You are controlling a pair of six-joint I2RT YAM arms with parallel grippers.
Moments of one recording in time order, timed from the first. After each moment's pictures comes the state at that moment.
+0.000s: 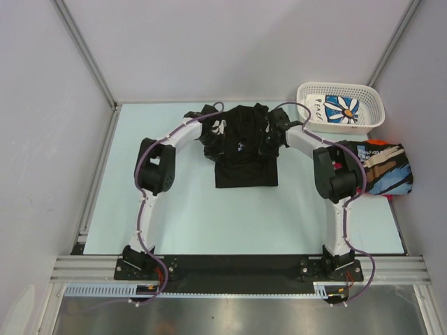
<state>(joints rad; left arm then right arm) -0.40 2.31 1.91 -0.90 0.38 -0.32 0.35 2.11 1.58 -0.53 -0.23 0.51</state>
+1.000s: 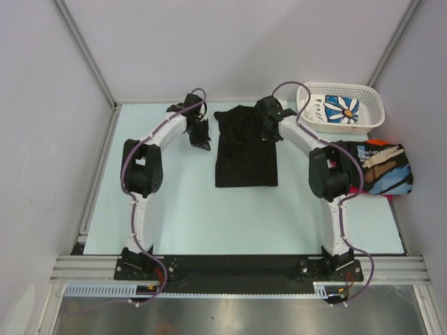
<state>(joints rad) -0.32 2.27 1.95 -0.83 0.21 -0.39 0.40 2.19 1.84 -0.65 0.26 0.50</state>
